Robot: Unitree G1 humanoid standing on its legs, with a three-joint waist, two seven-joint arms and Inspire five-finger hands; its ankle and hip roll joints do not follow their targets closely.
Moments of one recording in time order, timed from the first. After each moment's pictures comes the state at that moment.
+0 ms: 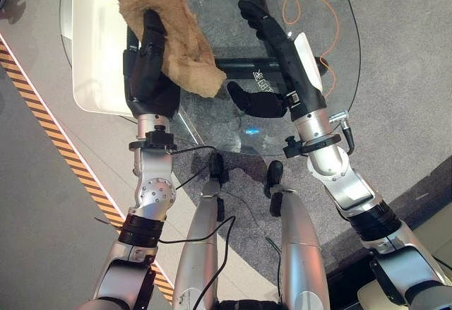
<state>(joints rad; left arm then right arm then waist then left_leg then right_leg) -0.53 0.28 -0.10 0.03 -1.23 -0.39 -0.04 -0.65 -0.49 0.40 -0.03 -0.08 -0.16 -0.28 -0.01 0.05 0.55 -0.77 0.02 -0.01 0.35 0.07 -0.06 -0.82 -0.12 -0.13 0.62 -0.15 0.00</state>
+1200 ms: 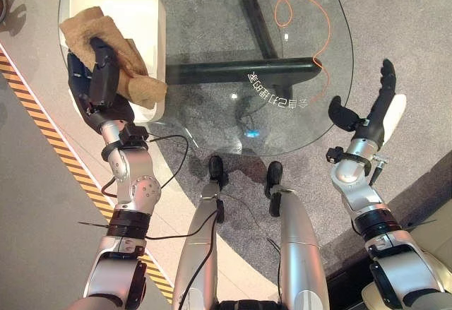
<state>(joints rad) -0.59 0.36 0.00 0.31 -0.94 -0.56 0.36 -0.60 -0.47 0.21 0.64 0.07 -0.23 -0.88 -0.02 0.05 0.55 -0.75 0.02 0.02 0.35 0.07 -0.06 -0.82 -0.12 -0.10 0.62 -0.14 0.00</state>
